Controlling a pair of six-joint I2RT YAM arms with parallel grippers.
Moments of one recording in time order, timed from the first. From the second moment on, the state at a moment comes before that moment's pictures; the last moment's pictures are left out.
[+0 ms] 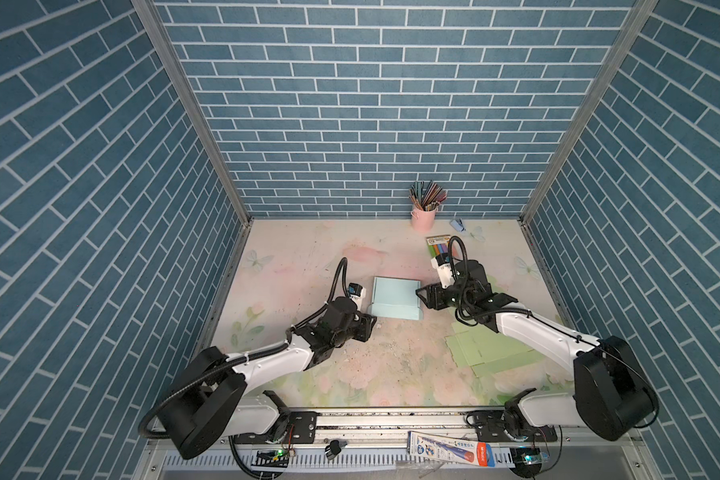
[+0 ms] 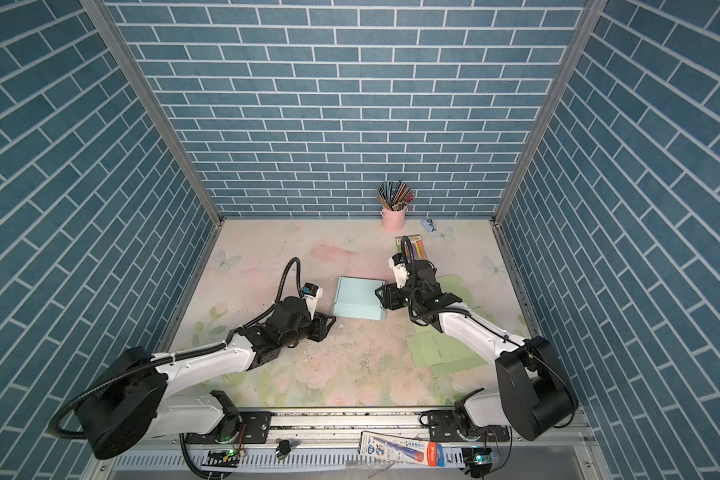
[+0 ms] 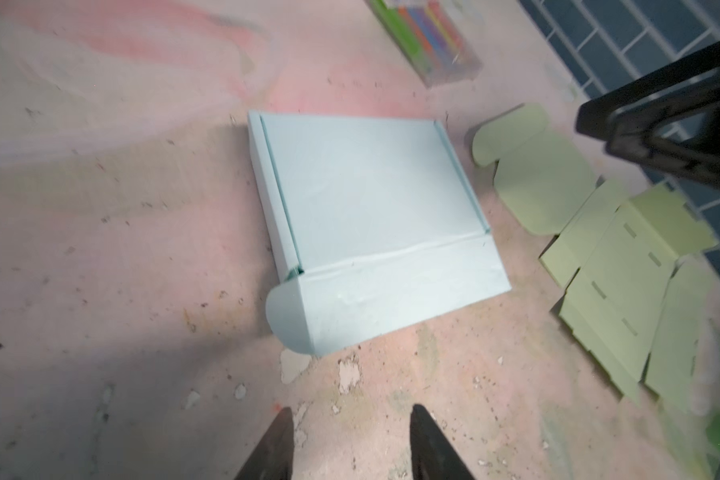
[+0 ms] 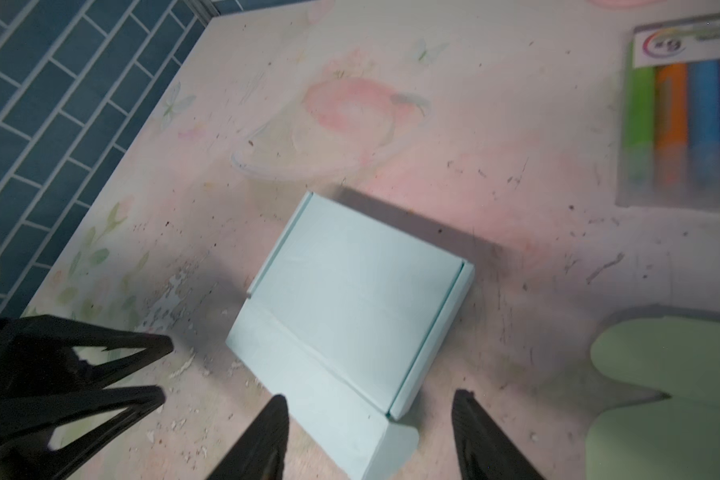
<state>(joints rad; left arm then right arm) -0.69 1.27 0.50 0.16 0.04 -0.44 0.49 1.42 0.82 -0.07 -0.29 0.25</state>
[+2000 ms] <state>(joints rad) -0.75 1.23 0.40 0.24 0.08 -0.55 0.52 1.39 0.68 0.01 -0.41 0.29</state>
